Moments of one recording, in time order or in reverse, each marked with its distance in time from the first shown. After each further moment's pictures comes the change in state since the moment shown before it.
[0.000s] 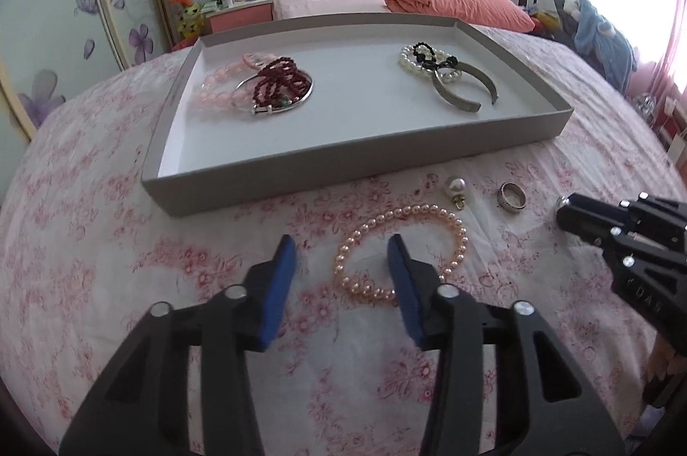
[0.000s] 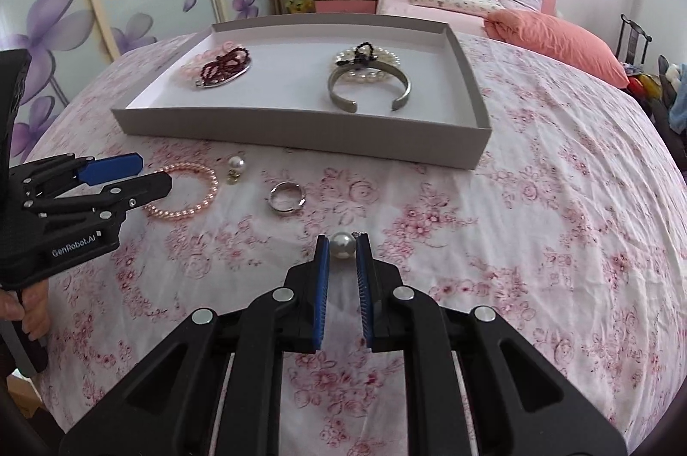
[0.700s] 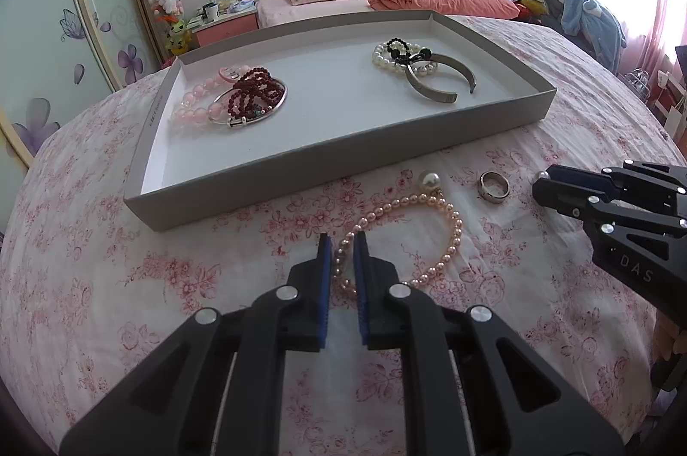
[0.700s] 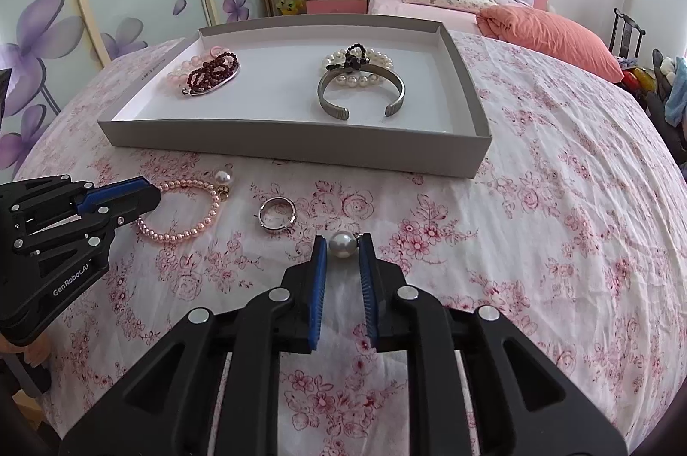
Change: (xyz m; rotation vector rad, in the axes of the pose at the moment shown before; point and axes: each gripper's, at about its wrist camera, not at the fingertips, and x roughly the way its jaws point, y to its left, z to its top) left arm 0.000 -0.017 -0.001 0.072 -0.008 -0.005; right arm 0.009 -0.001 0.008 0.009 0.005 -0.013
